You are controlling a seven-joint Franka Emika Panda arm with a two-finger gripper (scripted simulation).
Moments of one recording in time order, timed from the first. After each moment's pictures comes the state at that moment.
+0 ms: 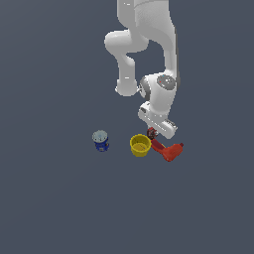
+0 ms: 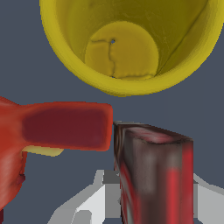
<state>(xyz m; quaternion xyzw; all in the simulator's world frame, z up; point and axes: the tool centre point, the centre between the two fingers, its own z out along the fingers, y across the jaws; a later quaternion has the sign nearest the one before) -0.102 0.138 0.068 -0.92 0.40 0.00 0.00</state>
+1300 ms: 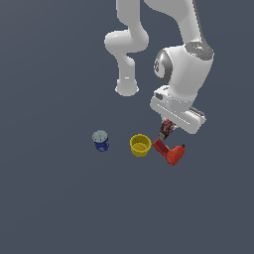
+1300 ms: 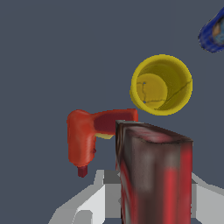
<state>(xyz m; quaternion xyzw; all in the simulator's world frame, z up) -0.038 0.176 0.194 -0.92 0.40 0.00 0.00</state>
